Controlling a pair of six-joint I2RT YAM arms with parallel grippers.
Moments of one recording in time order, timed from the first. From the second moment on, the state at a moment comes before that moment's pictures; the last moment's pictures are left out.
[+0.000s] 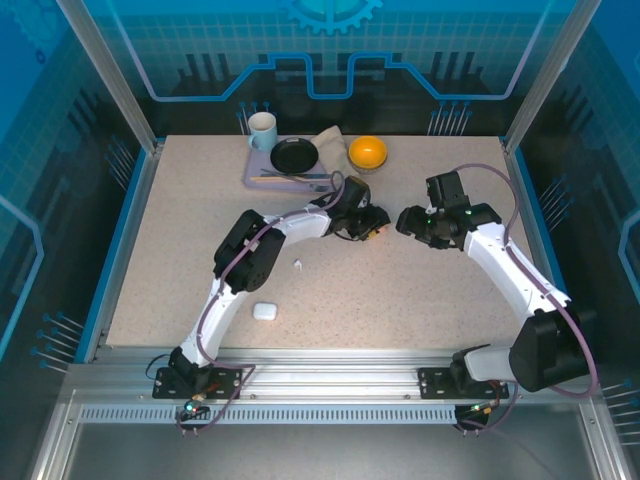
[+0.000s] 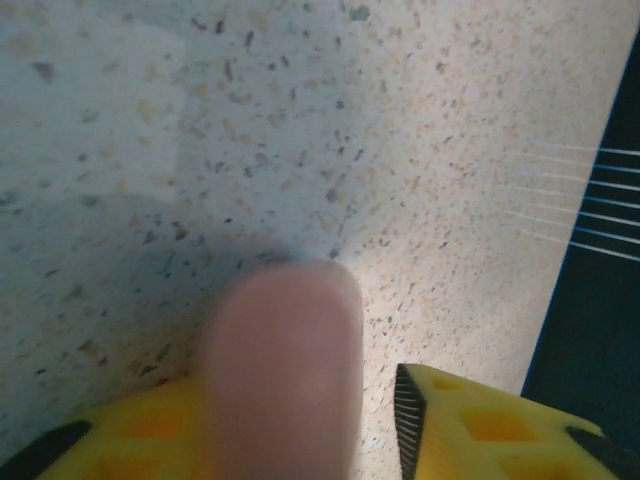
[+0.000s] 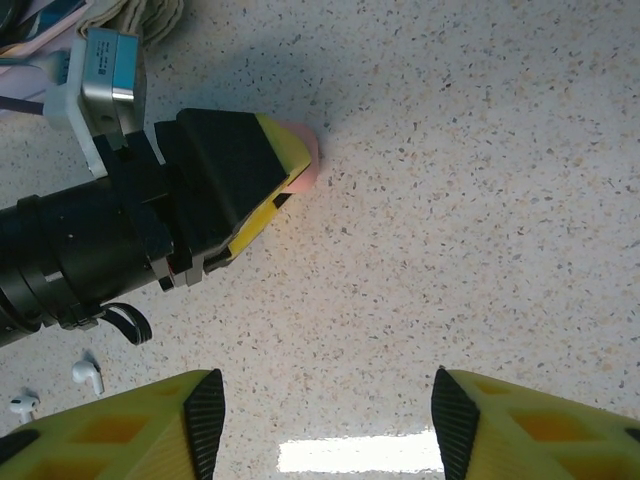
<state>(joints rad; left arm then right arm) -0.64 2.39 1.78 -0.18 0.38 -1.16 0.25 1.33 1.09 -0.77 -0.07 0.62</state>
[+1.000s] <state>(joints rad) -0.48 1.51 1.35 -0.53 0.10 -0.87 0.84 1.28 1.04 -0.87 0.13 0.96</state>
